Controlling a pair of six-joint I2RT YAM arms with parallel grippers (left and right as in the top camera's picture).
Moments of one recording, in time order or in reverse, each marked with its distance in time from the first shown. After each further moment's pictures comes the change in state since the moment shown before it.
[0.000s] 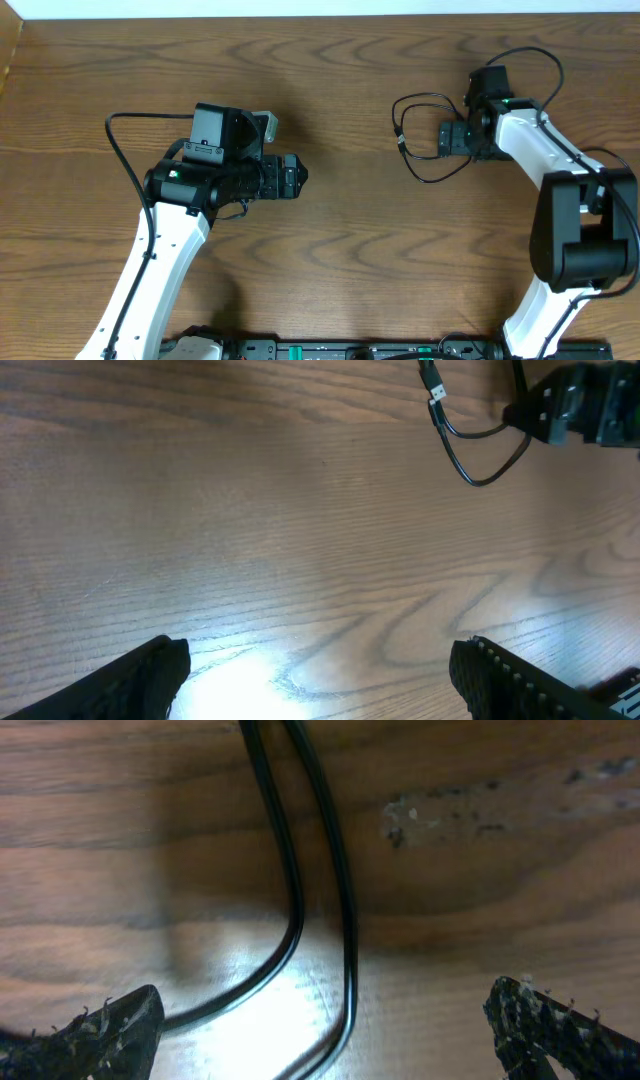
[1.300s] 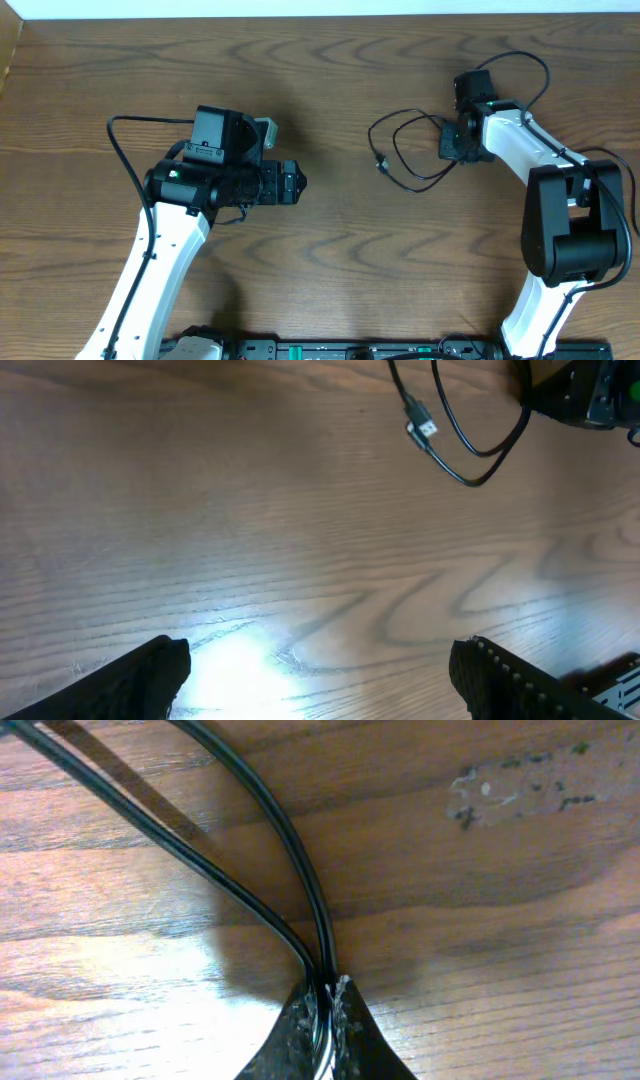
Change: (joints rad) left arm 0.000 0.000 0.000 -0.058 0.000 0.000; right arm 0.047 0.032 0.000 0.008 -0.010 0.115
